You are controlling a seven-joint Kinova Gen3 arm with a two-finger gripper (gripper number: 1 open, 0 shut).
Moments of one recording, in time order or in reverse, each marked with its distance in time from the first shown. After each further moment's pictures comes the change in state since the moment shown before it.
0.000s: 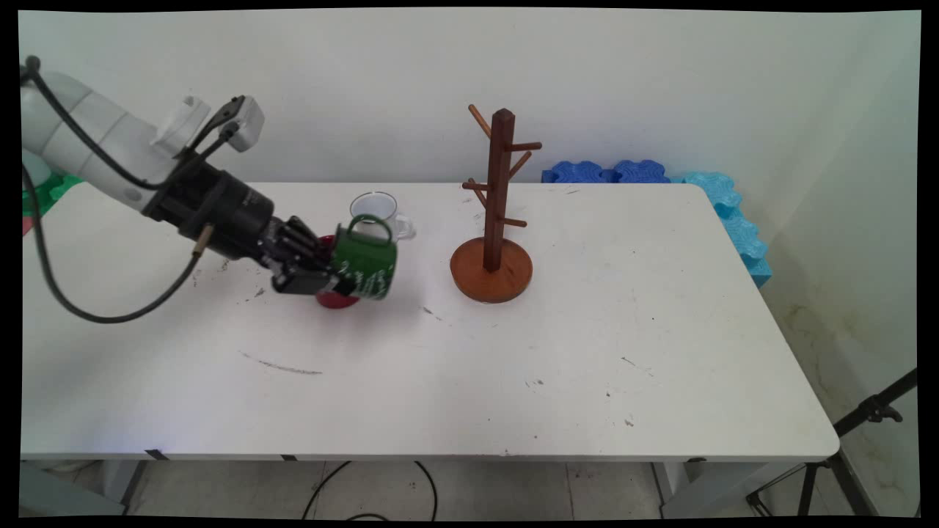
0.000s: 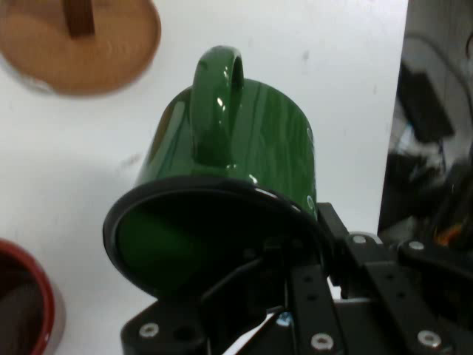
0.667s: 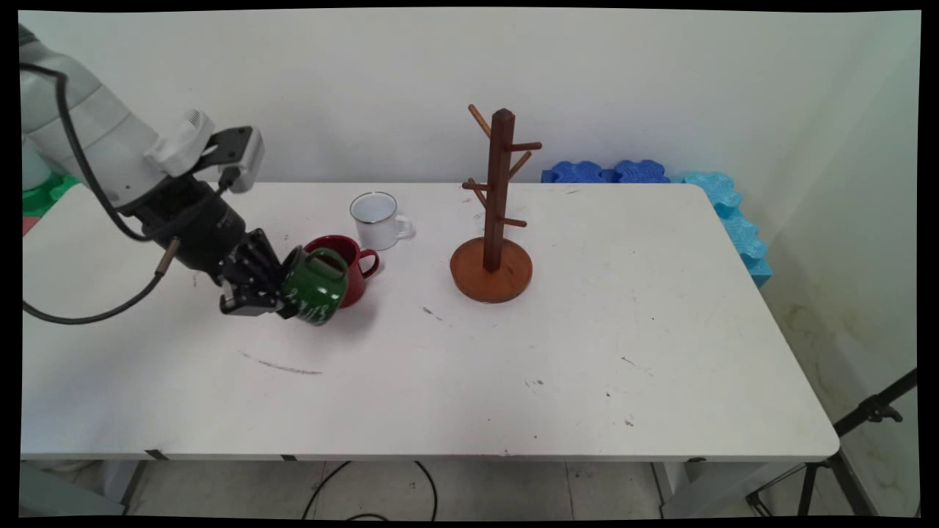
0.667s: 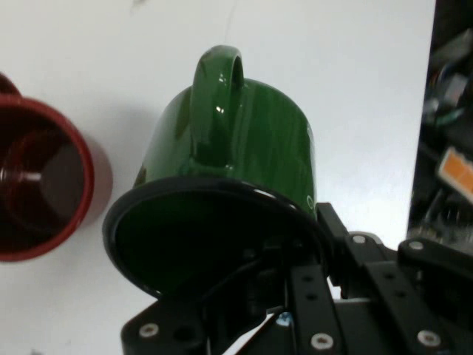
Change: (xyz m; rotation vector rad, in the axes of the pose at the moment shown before) arm 0.008 0.001 -0.007 0.067 -0.336 0.152
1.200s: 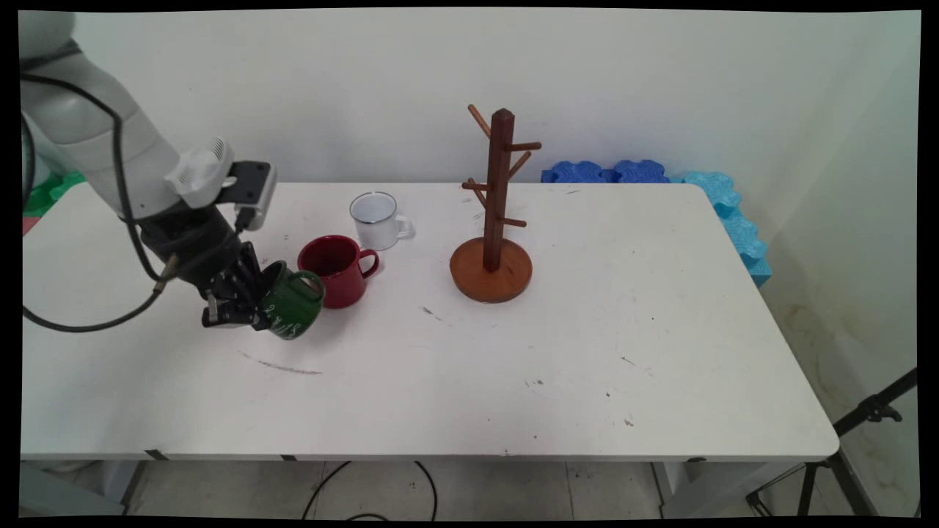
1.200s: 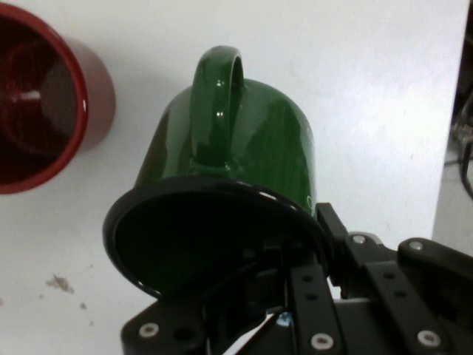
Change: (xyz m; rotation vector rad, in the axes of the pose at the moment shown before) arm 0.009 0.000 0.019 0.038 -0.217 0.073
